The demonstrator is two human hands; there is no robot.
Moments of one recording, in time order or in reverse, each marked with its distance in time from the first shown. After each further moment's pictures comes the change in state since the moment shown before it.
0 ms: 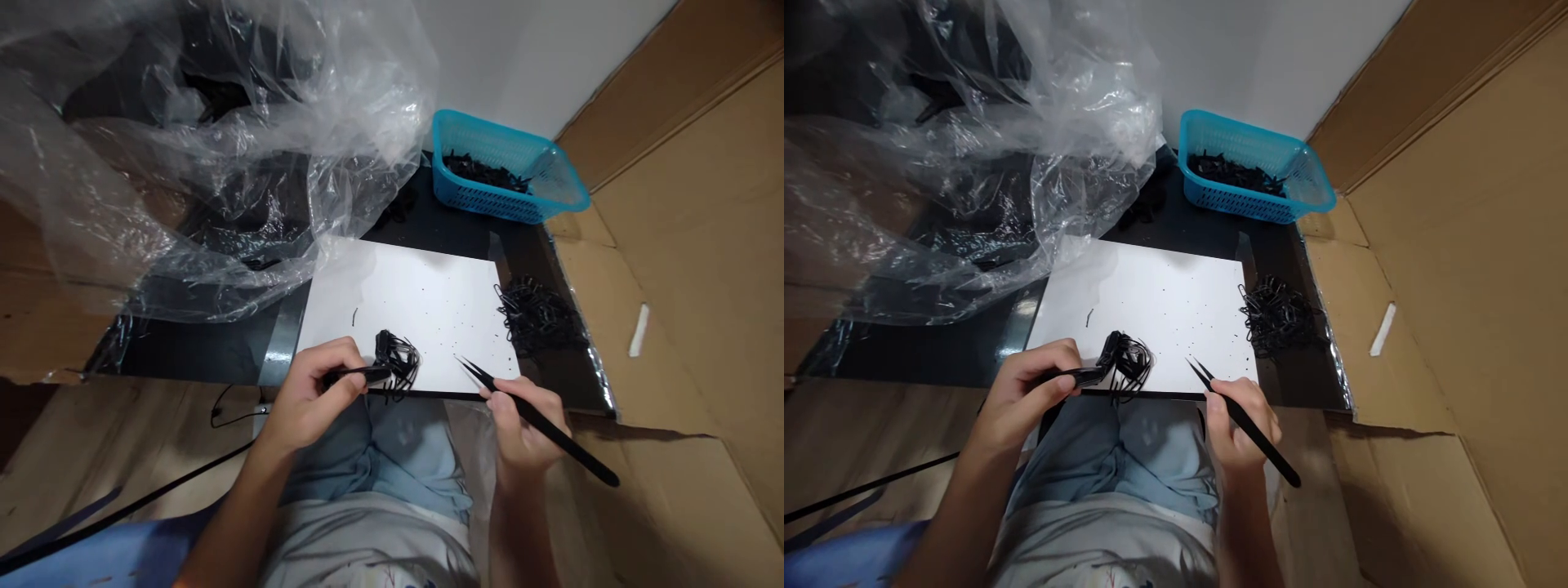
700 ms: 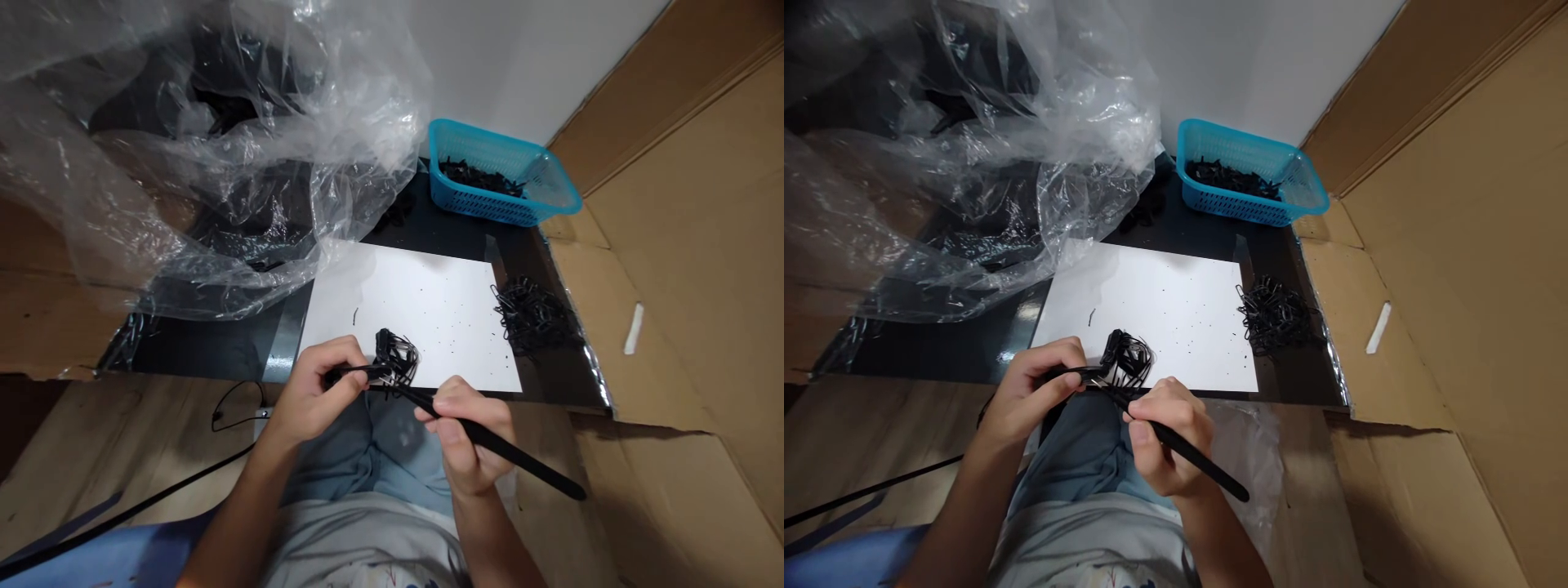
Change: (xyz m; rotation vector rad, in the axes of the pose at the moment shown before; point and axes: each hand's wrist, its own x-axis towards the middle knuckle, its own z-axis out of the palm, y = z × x) left_hand 0.001 0.002 0.000 0.058 -0.035 0.047; right_hand 0.004 -0.057 0.046 0.516 -0.163 -0.037
